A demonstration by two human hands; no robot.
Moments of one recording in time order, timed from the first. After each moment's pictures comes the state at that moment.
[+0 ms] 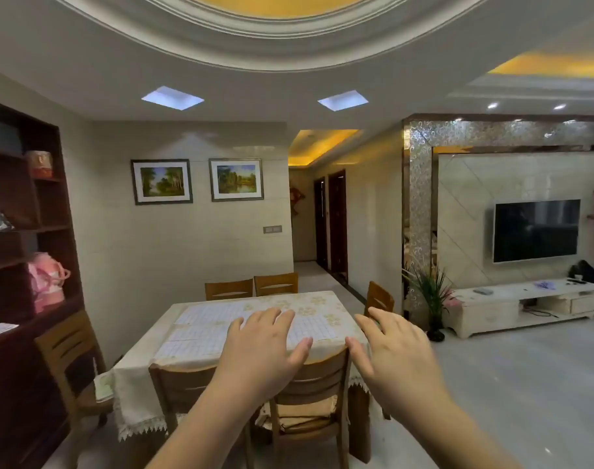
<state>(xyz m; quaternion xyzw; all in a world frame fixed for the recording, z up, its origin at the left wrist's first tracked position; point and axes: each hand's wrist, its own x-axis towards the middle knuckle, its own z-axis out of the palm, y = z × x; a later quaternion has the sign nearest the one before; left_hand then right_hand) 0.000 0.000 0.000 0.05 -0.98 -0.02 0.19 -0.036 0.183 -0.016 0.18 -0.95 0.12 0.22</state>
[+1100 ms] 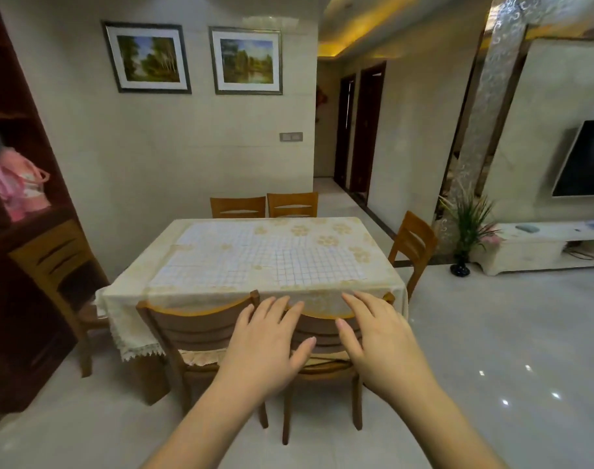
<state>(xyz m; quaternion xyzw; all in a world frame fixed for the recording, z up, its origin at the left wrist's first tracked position) -0.271 -0.173 -0.150 0.03 -0.99 -0.01 0.13 -0.330 0.004 -0.144 0.25 -0.94 0.20 0.14</state>
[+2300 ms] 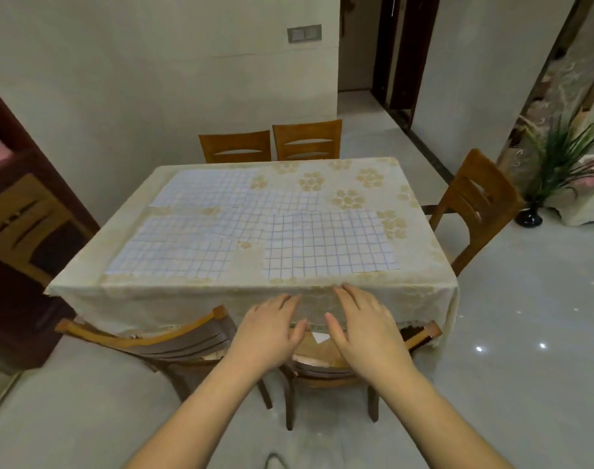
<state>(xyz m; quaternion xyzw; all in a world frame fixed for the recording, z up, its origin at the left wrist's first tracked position) -0.667 -0.244 -0.280 0.07 -0.99 -0.09 0.00 -0.727 -0.070 -0.273 0.30 -0.93 0.20 0.00</state>
